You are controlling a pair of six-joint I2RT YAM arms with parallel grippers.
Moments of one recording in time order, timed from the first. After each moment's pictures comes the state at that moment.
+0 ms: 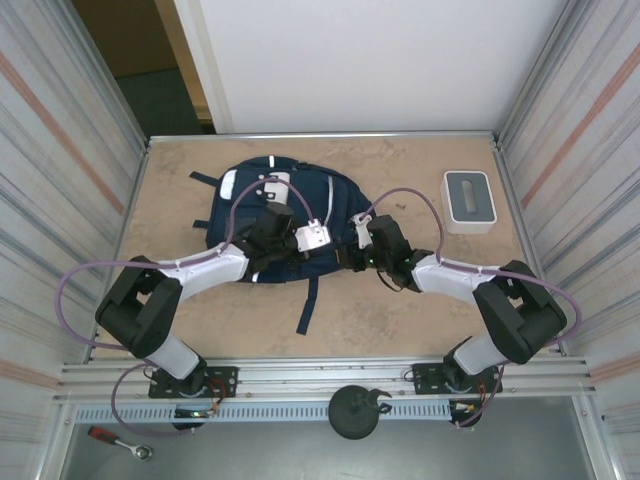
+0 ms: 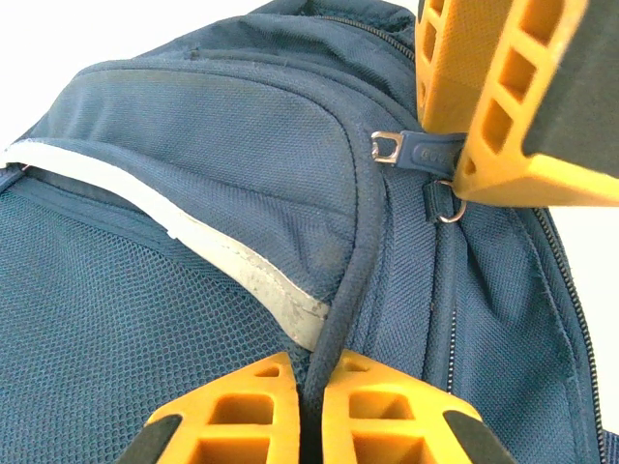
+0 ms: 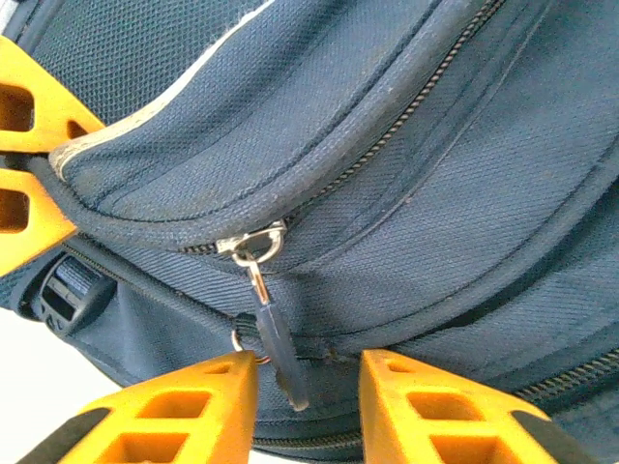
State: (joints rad) left arm -0.64 1.56 0.86 0.02 0.18 0.70; right arm 0.63 1.49 0.67 0.14 -0.16 0.30
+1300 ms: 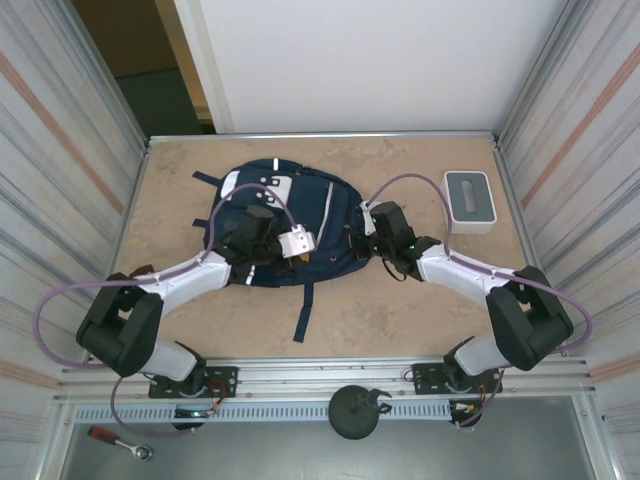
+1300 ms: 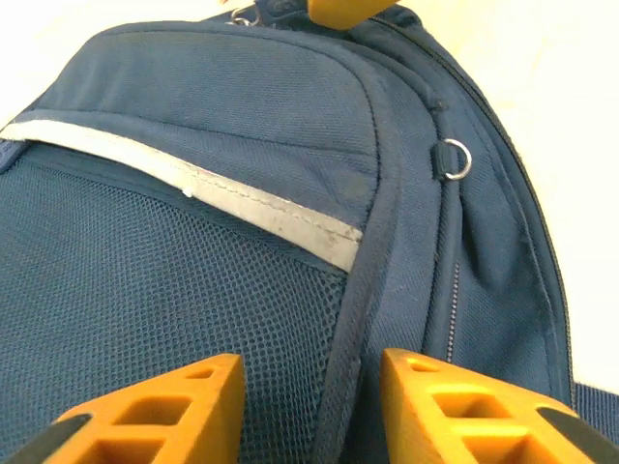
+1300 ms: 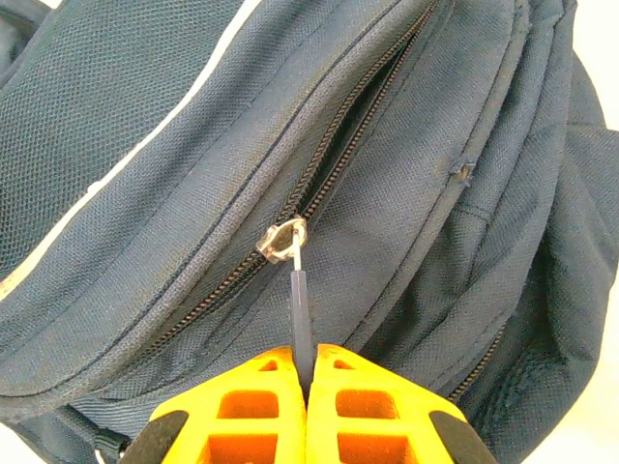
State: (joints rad) left arm -0.58 1.42 0.75 -0.03 0.31 0.75; right arm 0.59 1.44 0.77 -0.04 -0.05 0.31
